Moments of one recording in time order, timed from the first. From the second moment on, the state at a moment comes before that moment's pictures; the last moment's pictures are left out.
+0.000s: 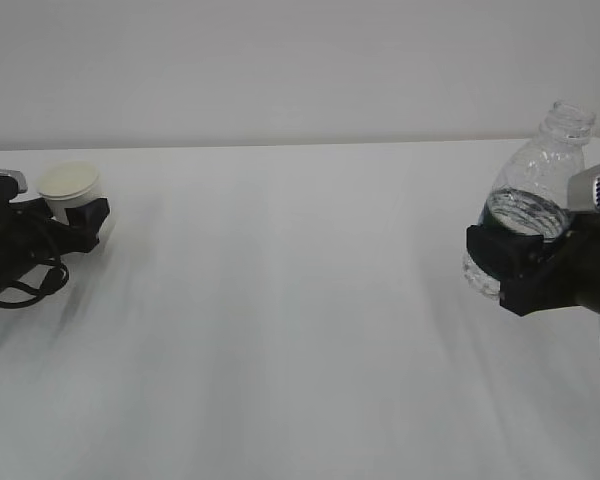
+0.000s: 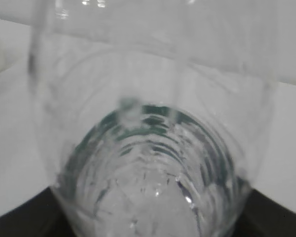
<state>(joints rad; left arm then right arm) 0.04 2.30 -0.91 0.30 -1.15 -0.19 0.10 1.51 -0.37 -0.50 -0.79 0.17</state>
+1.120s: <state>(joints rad) 0.04 2.34 -0.98 0.37 -1.13 -0.20 0.10 1.51 -0.37 -0.50 -0.79 0.17</state>
